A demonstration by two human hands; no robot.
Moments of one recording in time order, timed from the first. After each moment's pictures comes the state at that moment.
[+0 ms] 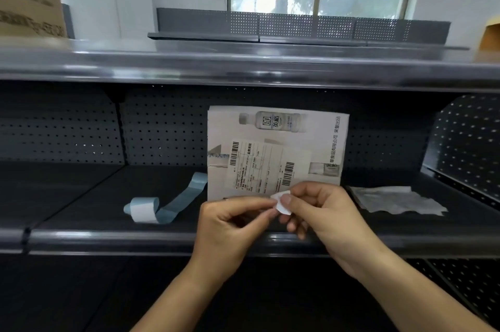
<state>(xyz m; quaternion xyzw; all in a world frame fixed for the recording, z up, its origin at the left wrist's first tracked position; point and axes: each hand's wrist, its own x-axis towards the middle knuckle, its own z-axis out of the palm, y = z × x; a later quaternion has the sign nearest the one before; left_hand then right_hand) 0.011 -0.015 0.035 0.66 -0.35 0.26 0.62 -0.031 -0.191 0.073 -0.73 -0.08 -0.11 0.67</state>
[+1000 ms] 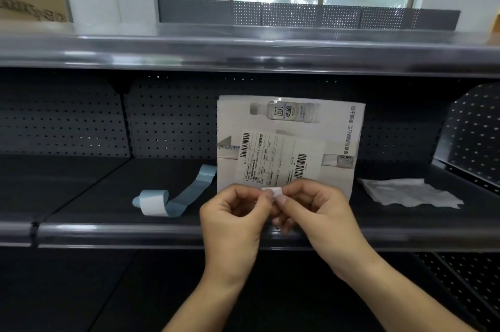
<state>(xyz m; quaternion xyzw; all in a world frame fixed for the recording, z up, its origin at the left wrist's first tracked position) -0.003 -0.023 0.035 0.57 -0.17 0.20 0.78 -0.028 -0.160 0.058 -0.70 -0.14 -0.16 0.69</state>
